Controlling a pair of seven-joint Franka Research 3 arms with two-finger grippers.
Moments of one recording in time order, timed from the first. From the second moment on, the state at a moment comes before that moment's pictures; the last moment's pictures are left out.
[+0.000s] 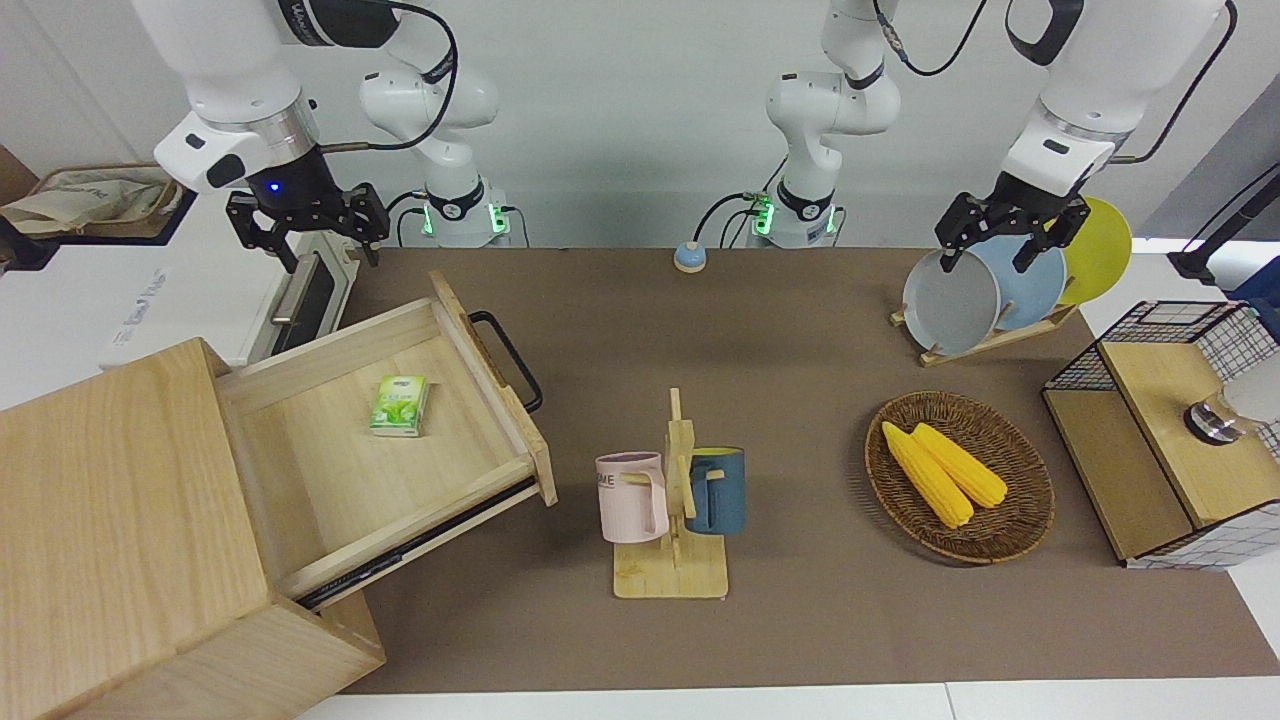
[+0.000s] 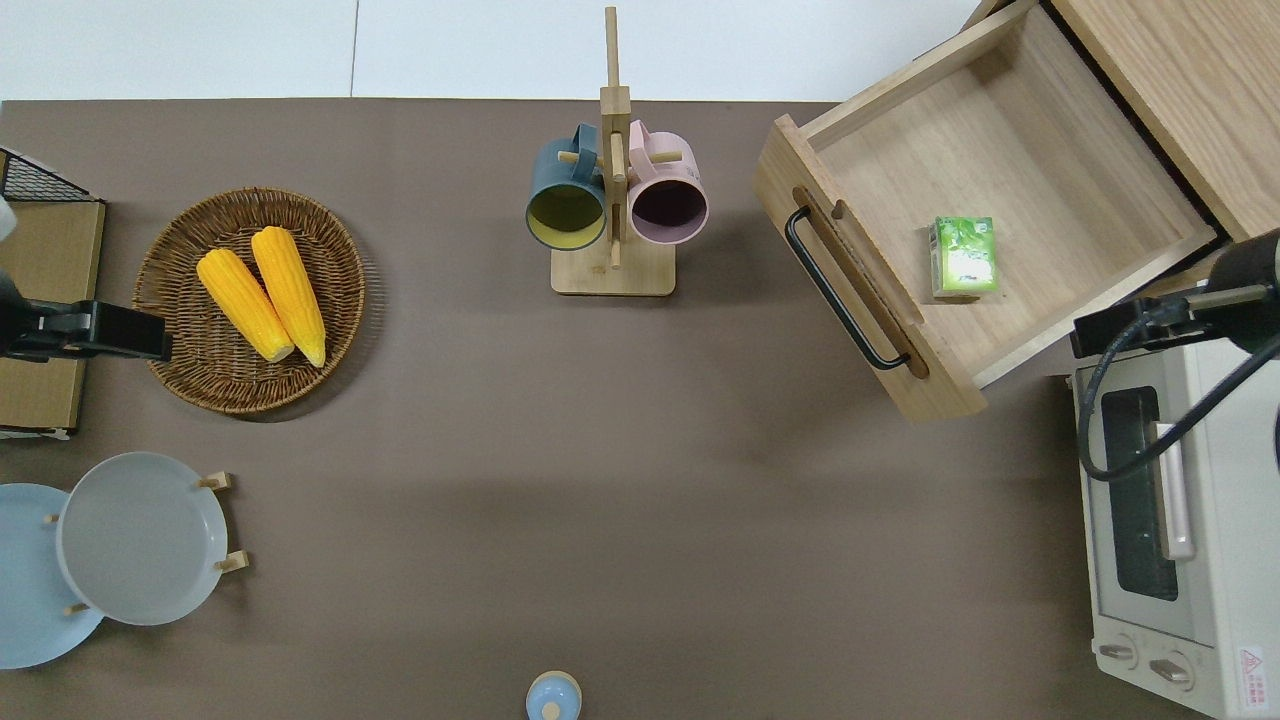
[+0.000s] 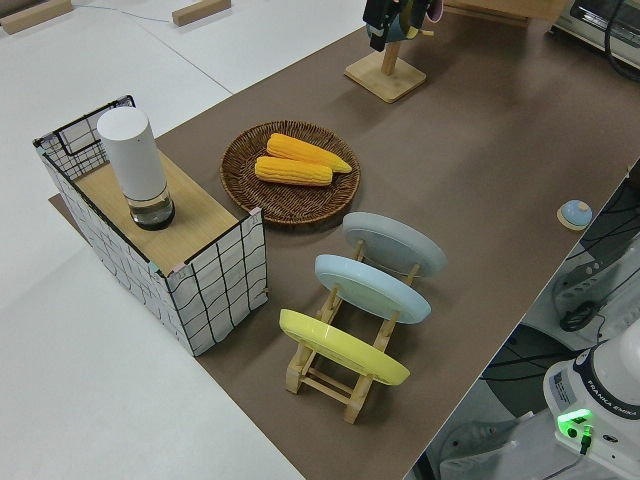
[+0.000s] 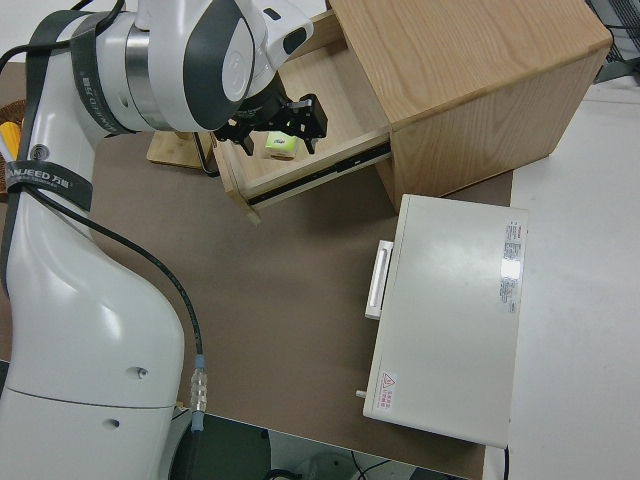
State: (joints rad) left arm -0.15 0.04 0.15 -1.49 -0.02 1.56 0.05; right arm 0.05 0.07 -0.02 -1.44 -0.02 1.50 -0.07
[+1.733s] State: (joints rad) left arm -0.15 0.04 0.15 -1.49 -0.02 1.56 0.05; right arm 0.05 0.07 -0.02 -1.44 -0.02 1.45 -0.08
